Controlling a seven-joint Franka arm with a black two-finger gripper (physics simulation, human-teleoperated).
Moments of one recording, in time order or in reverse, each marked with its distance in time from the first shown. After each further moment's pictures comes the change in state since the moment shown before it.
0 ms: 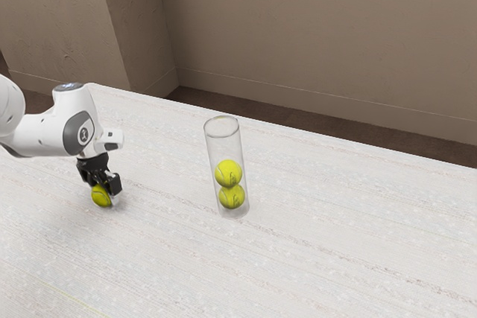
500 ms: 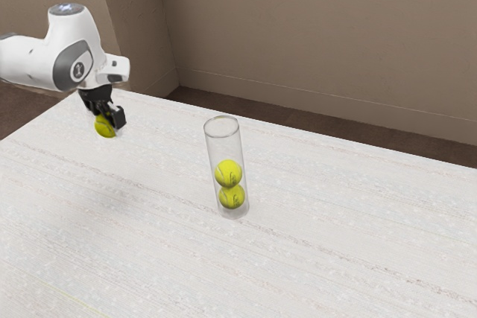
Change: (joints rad) arm -0.141 -0.253 0.036 0.130 0.150 -0.158 -0.090
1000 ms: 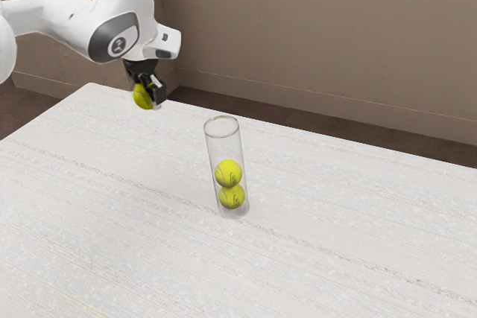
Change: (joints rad) arm -0.157 -0.025 -0.082 0.150 0.192 -0.141 -0.127
